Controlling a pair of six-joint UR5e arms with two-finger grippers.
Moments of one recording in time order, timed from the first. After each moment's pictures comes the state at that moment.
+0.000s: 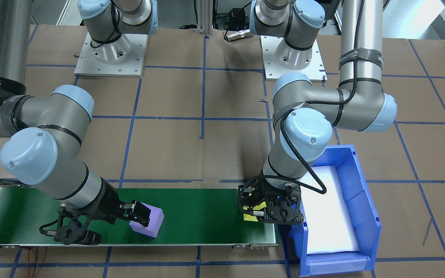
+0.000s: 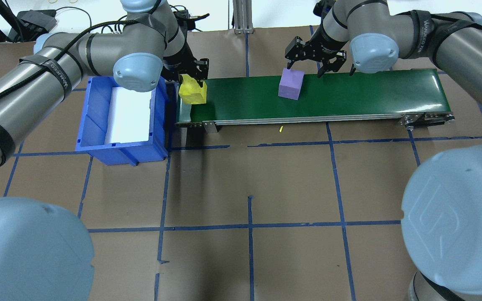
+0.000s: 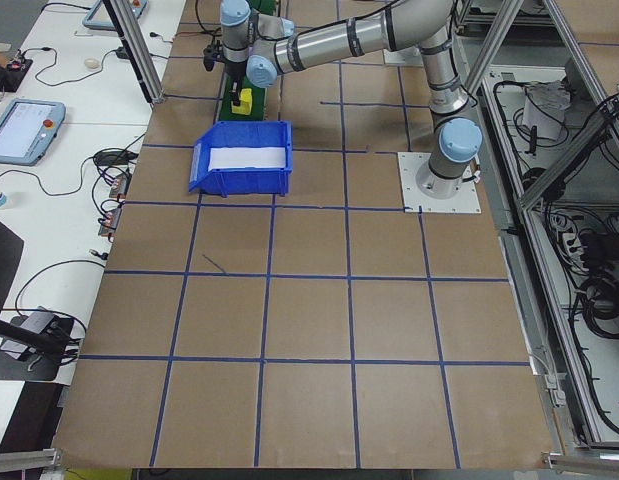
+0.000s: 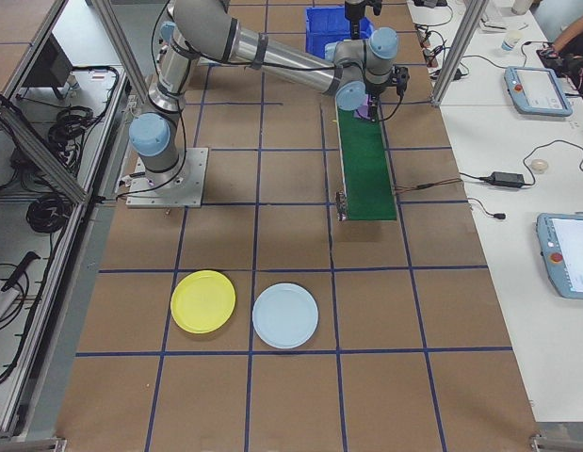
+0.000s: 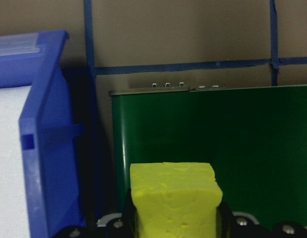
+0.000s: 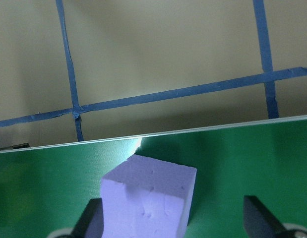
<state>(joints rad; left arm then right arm) -1.69 -2.08 -1.45 -1.03 1.51 -0.07 1.57 -1.03 1.43 -2.10 -1.27 0.17</state>
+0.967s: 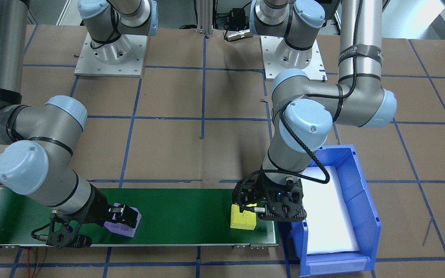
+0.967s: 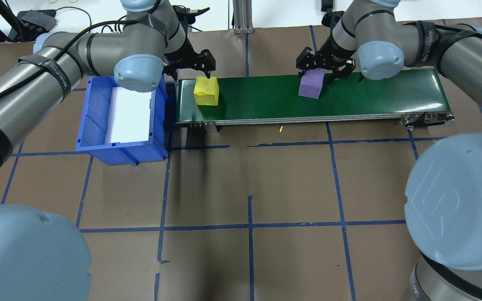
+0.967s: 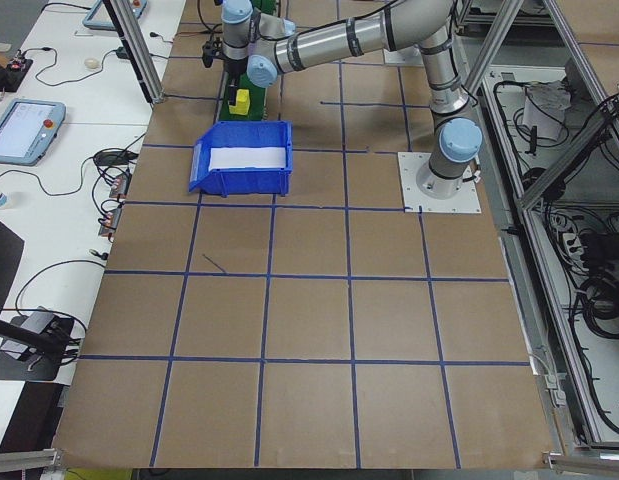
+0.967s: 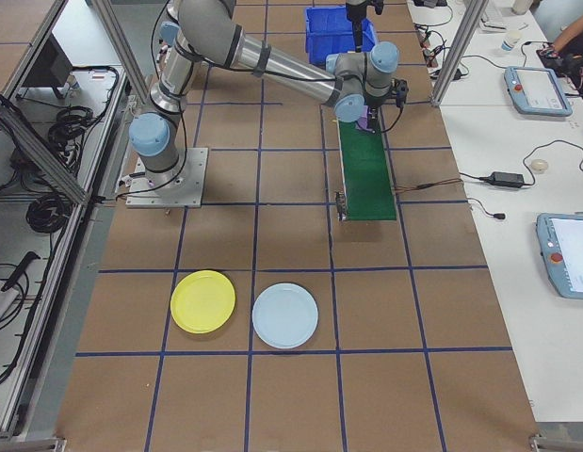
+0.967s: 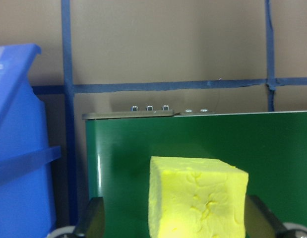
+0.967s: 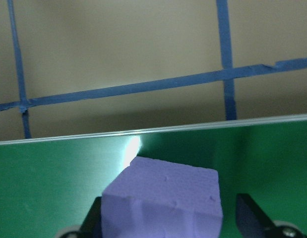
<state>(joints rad) -1.69 -2.02 -1.46 -1.02 1.52 -0.09 1.51 -1.01 1.49 -2.12 -1.32 0.06</state>
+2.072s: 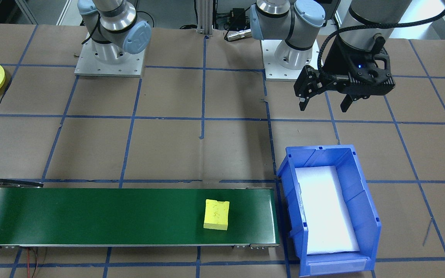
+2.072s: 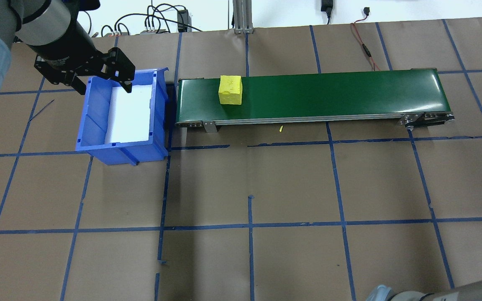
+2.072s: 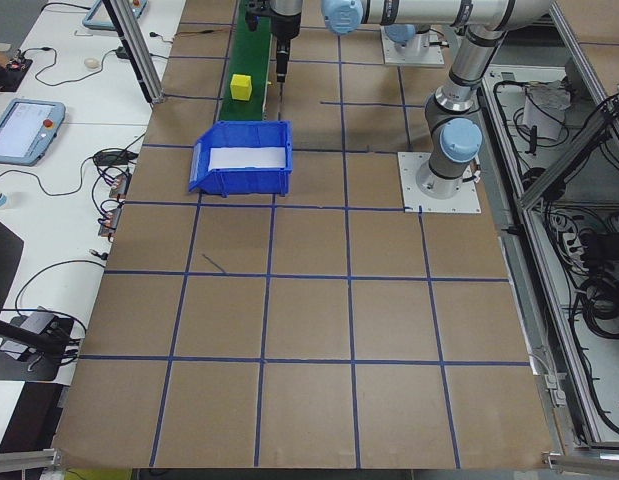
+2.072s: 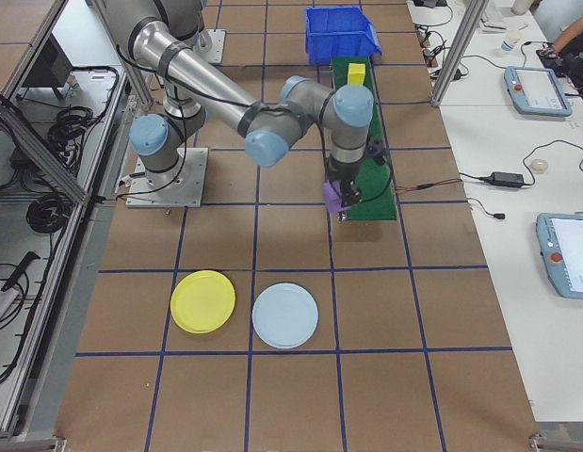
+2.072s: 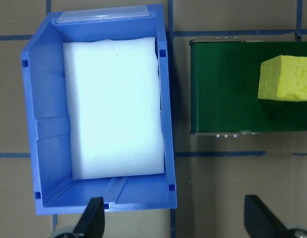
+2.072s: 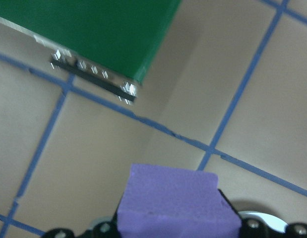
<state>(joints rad) -1.53 -1.55 -1.57 -1.51 1.56 0.06 0.83 -1.35 1.63 -1.90 -1.59 -1.21</state>
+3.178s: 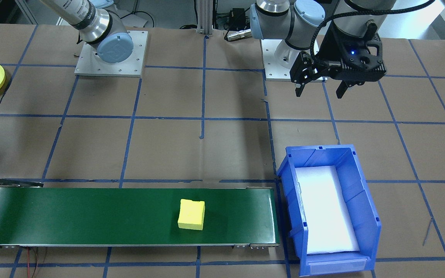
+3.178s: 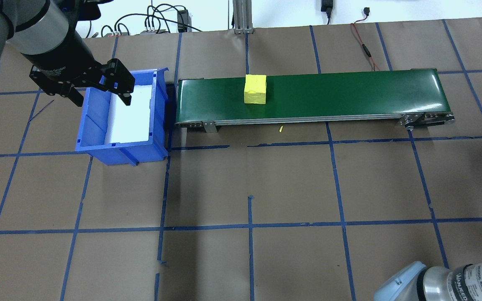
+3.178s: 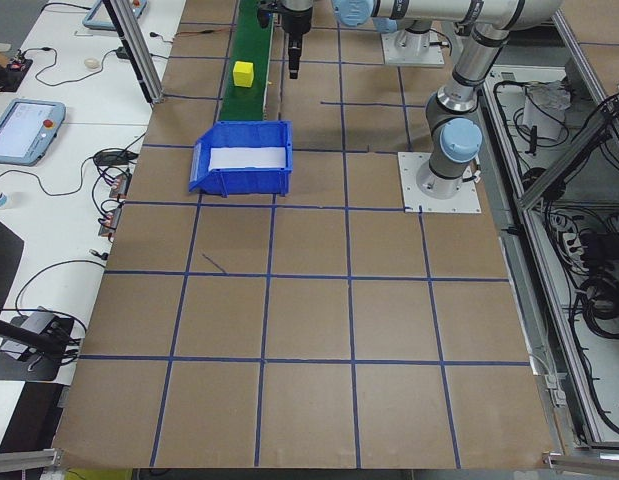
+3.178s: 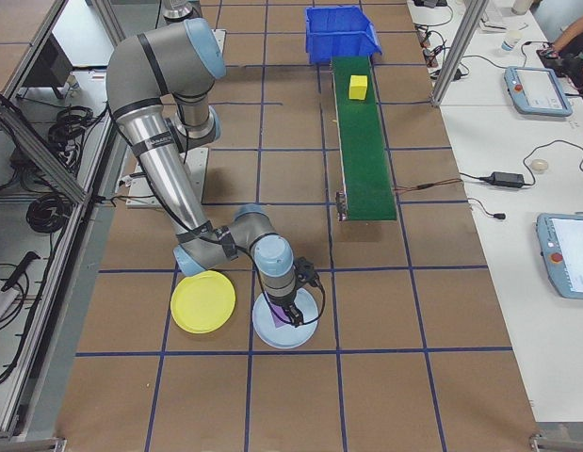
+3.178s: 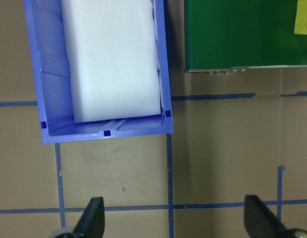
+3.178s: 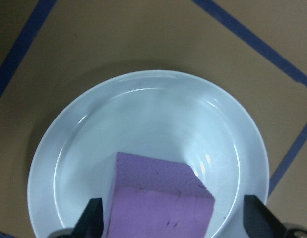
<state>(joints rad) -1.54 -1.52 -1.58 -1.56 1.57 0.05 0.49 -1.12 1.79 -2.42 -1.54 -1.64</state>
